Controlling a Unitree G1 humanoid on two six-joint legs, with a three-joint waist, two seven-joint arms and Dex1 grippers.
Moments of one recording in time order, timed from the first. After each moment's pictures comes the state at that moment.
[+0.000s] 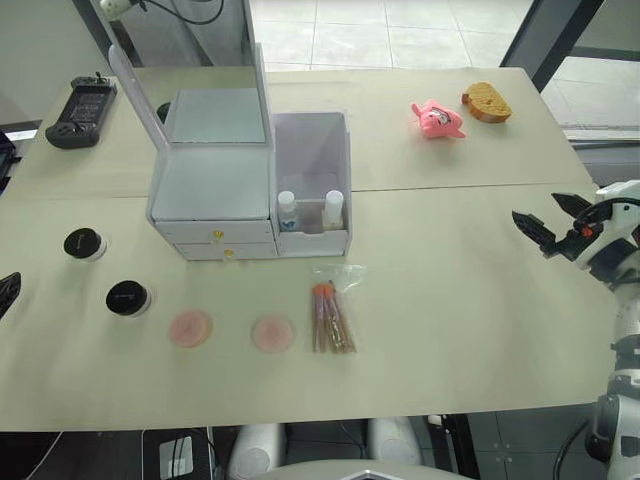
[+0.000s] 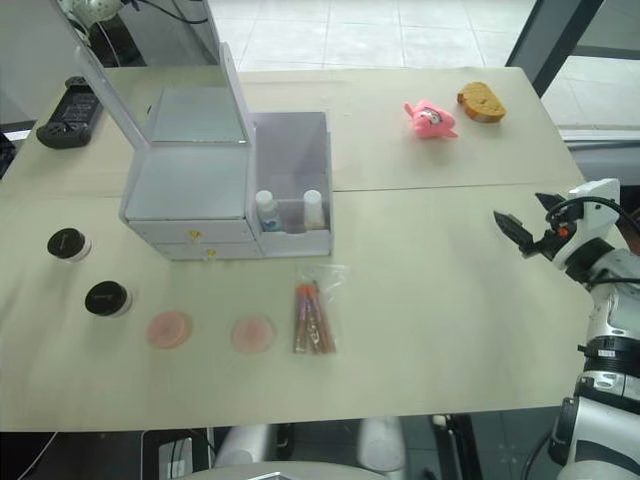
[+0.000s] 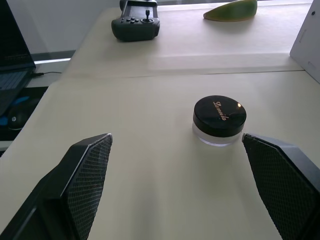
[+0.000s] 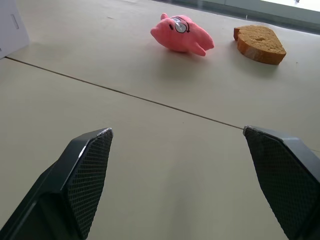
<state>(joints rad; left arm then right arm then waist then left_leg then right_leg) -0.03 0.94 0.80 0.70 -0.52 0.01 -1.01 -0.50 -0.77 -0.36 0.59 0.34 0.06 0.92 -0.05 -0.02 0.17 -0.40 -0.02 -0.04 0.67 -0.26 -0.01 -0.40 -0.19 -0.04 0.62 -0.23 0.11</state>
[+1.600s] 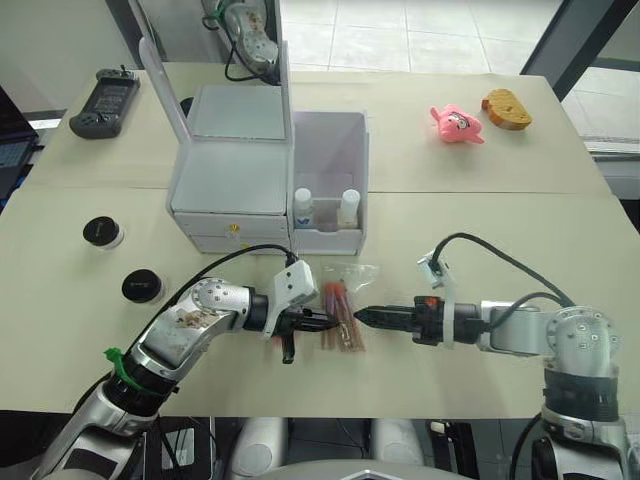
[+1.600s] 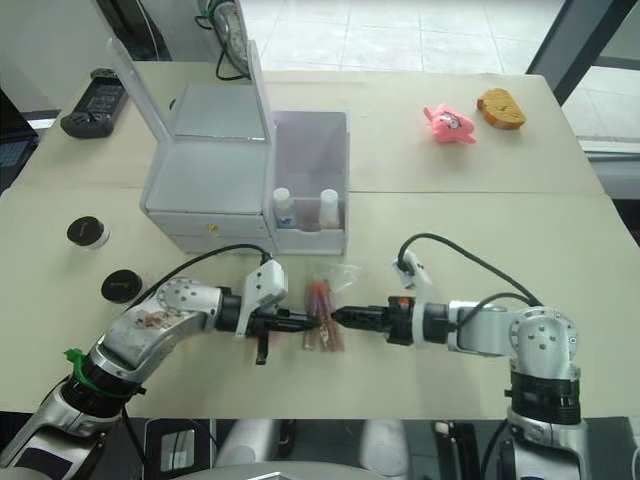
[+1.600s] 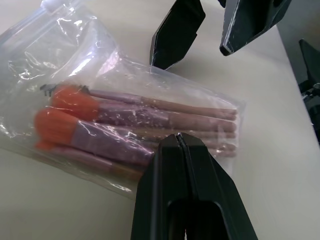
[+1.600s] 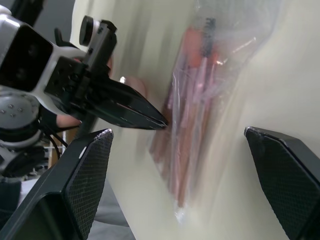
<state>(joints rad) -0.36 0.60 -0.41 -0.28 -0.38 0.63 -0.94 -0.29 -0.44 -0.20 -0.18 1.50 1.47 0.01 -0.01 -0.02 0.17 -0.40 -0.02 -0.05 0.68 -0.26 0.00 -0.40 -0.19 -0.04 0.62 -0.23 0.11</state>
